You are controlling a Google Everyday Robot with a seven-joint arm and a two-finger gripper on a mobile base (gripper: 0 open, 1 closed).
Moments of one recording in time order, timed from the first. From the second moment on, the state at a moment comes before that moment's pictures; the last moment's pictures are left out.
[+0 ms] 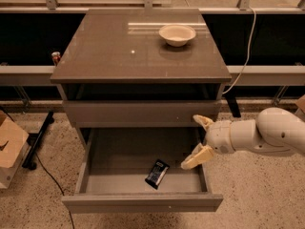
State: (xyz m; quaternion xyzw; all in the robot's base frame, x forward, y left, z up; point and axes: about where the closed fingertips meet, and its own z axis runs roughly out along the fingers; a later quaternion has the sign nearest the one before) arm 0.530 -0.129 0.675 -0.52 0.71 0.24 0.40
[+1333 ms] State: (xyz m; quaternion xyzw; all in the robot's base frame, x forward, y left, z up) arm 0.561 -0.075 0.565 -0.49 0.68 0.32 0.44
